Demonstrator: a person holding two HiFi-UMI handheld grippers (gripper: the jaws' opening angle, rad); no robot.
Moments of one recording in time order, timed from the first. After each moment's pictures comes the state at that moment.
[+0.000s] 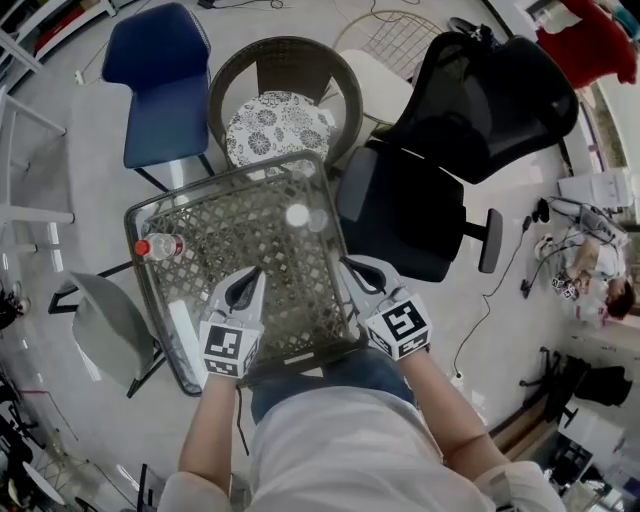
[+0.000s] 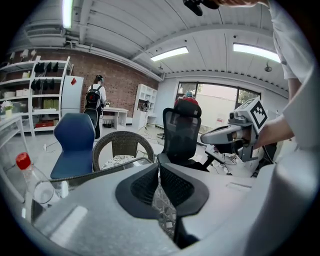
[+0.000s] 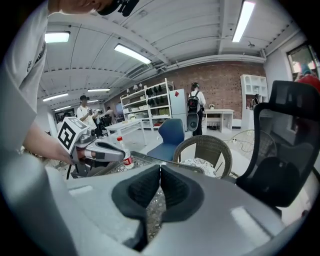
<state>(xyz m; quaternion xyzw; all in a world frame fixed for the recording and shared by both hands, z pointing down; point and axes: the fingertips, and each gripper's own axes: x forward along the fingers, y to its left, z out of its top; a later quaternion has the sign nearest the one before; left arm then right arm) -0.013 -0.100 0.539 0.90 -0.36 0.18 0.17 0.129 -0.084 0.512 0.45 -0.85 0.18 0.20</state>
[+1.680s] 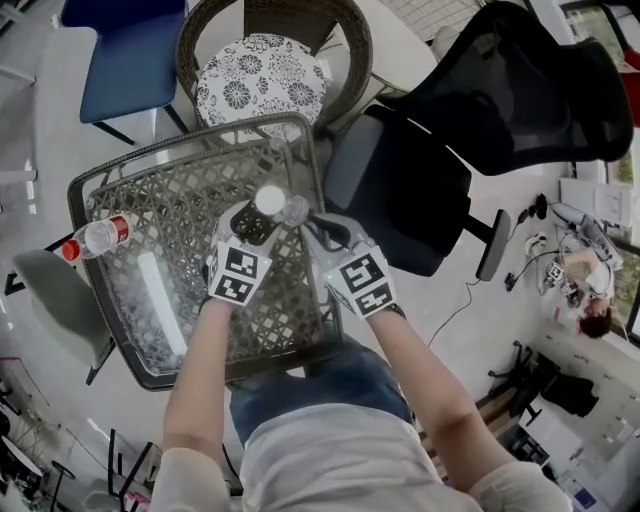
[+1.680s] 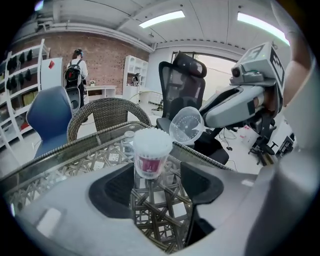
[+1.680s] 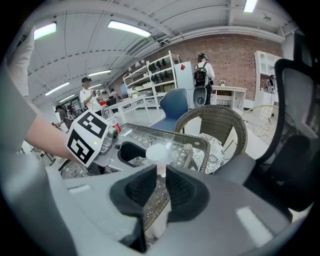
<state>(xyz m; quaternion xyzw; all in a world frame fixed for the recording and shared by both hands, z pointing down) 0.088 -0.172 0.759 0.88 -0.29 0.32 0.19 0.145 -0.153 0.691 0.37 -0.84 0.24 0.31</state>
